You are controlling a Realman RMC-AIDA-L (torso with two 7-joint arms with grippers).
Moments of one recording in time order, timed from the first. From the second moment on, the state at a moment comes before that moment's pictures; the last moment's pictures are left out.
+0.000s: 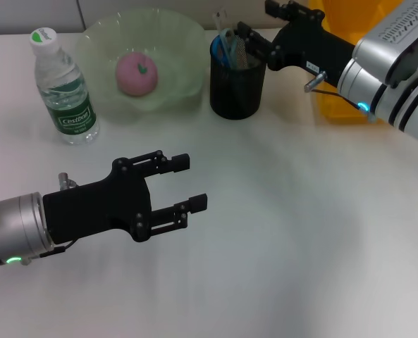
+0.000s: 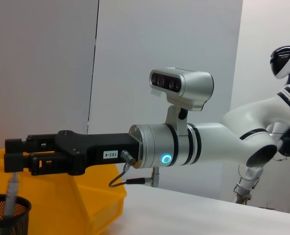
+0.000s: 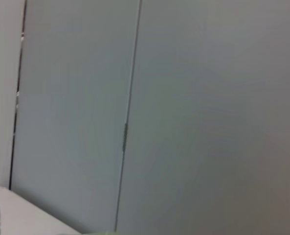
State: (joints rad) left arm -0.42 -2.07 0.97 0.38 1.60 1.62 -0.90; right arm 0.81 2.09 -1.04 -0.09 -0.95 -1.00 0.51
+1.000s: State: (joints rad) left arm -0.42 -2.06 0.97 0.38 1.60 1.63 -0.91; right arm 0.62 2.08 -1.08 -0.17 -1.01 -1.44 0.71
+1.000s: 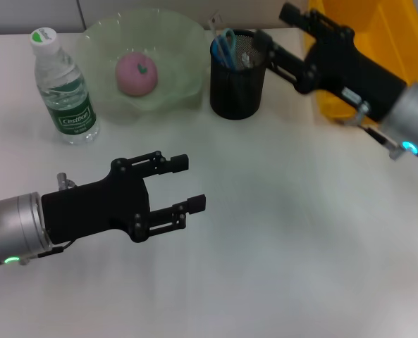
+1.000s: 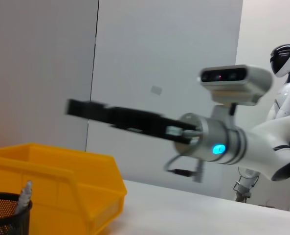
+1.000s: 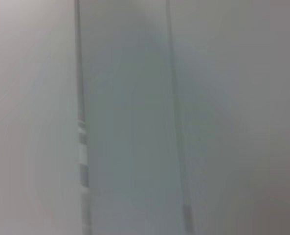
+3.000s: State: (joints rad) left arm -0.43 -2.01 0.99 0.40 1.74 1.72 -1.01; right arm 0.47 2.00 -1.09 -0.39 -1.64 -1.69 1.06
